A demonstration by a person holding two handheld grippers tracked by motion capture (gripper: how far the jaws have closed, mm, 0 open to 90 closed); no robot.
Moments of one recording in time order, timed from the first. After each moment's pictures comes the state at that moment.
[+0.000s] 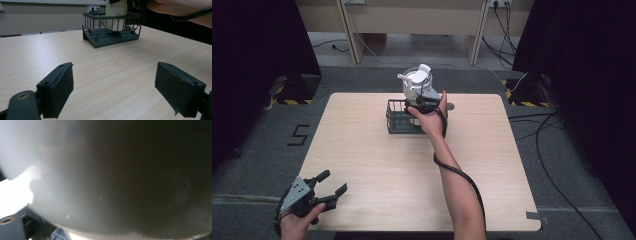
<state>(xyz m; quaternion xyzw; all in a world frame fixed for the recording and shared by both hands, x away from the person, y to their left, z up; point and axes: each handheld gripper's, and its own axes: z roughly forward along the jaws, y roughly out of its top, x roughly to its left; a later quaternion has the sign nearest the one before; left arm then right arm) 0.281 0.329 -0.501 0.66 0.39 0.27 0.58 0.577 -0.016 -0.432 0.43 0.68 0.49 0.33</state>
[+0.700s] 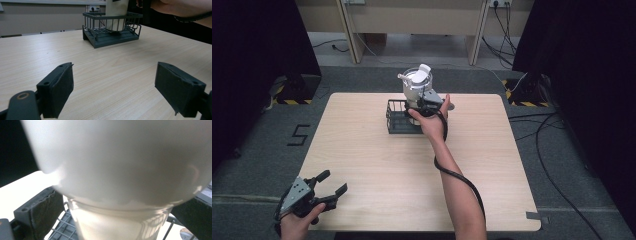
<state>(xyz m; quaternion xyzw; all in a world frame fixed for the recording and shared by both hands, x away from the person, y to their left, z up) 0.282 0.329 -0.501 0.67 0.39 0.28 0.58 0.562 -0.018 -0.430 0.42 0.67 0.51 0.33</state>
